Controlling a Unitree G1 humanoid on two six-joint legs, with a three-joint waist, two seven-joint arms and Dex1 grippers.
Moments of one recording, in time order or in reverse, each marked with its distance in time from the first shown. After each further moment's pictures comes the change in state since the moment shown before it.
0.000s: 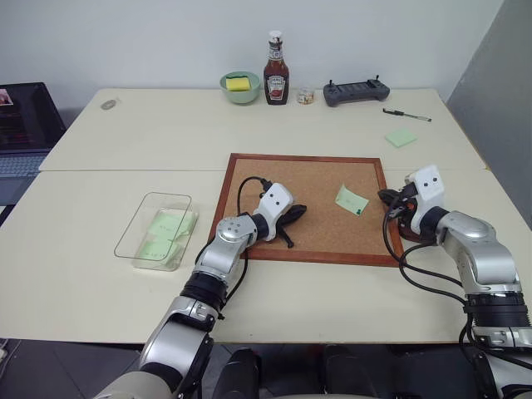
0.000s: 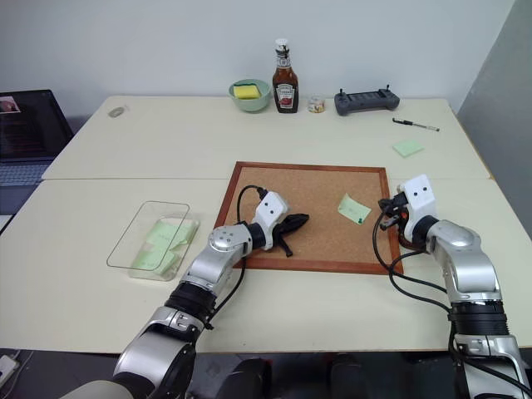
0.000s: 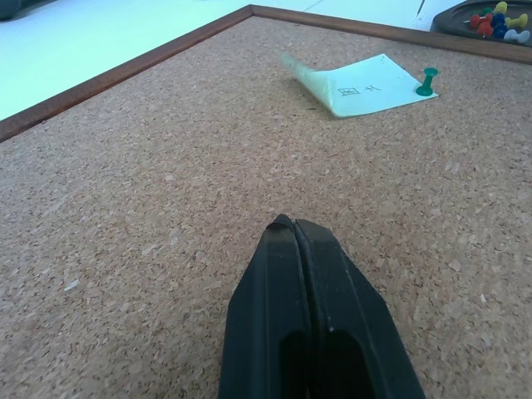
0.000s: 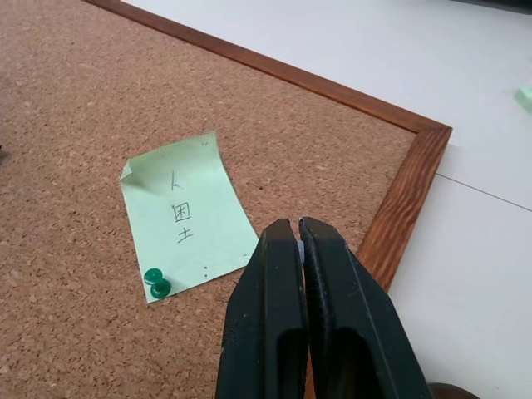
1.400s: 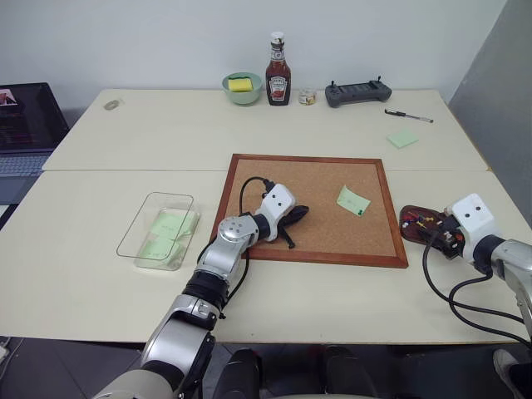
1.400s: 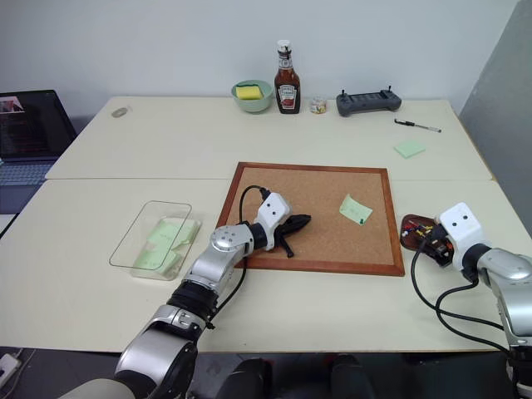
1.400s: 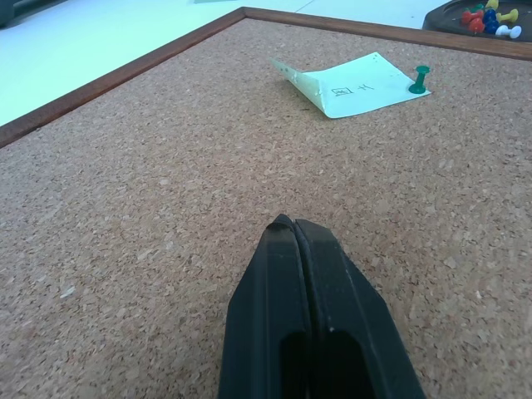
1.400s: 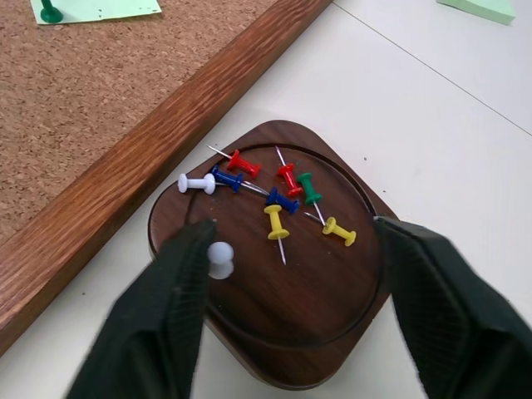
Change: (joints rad) left arm -0.014 -0.009 -0.002 0.041 0.015 -0.040 -0.012; right arm 0.315 -0.248 -0.098 -0.210 -0.061 0.059 0.022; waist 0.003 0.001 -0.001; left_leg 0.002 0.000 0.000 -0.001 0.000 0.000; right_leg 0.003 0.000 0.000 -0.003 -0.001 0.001
